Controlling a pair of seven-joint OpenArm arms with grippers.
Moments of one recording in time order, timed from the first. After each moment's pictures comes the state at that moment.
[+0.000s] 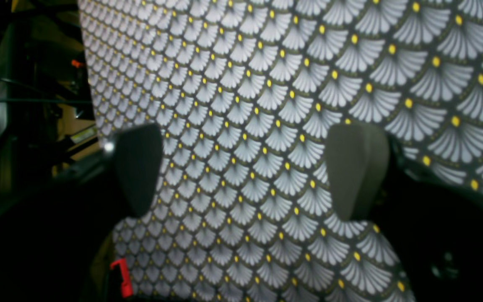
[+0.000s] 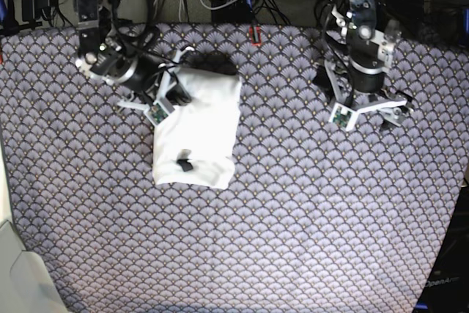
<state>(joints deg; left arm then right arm) 18.4 -0.1 -7.0 115.2 32.4 -24.0 38.0 -13.3 7.5 0.2 97.2 6.3 39.7 -34.4</state>
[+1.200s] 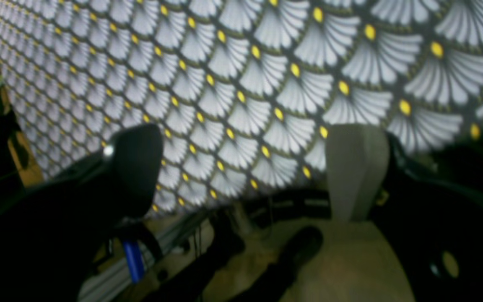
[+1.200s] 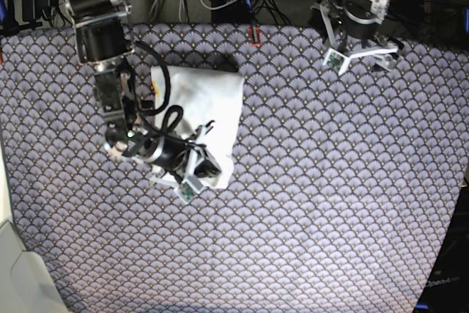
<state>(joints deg) 32.5 0.5 -8.5 115.3 32.1 -24.2 36.8 15.6 6.1 -9.1 68.4 6.1 39.9 -24.6</state>
